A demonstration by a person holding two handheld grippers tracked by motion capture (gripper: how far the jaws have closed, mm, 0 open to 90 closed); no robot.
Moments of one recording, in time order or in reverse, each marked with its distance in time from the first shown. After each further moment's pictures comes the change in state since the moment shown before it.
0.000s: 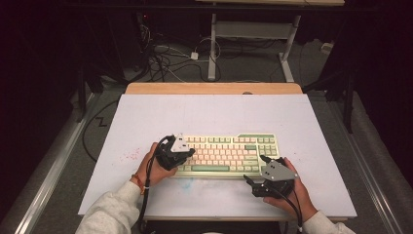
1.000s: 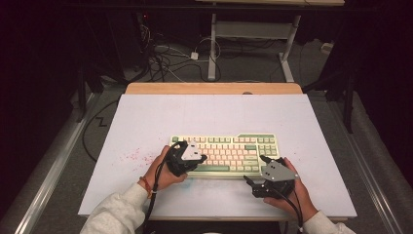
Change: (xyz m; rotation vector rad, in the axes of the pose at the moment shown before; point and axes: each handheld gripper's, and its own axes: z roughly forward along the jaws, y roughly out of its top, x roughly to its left) left arm -0.031 0.020 0.004 -0.018 -0.069 0.107; right arm 0.000 0.000 -0.001 -0.004 0.008 -0.004
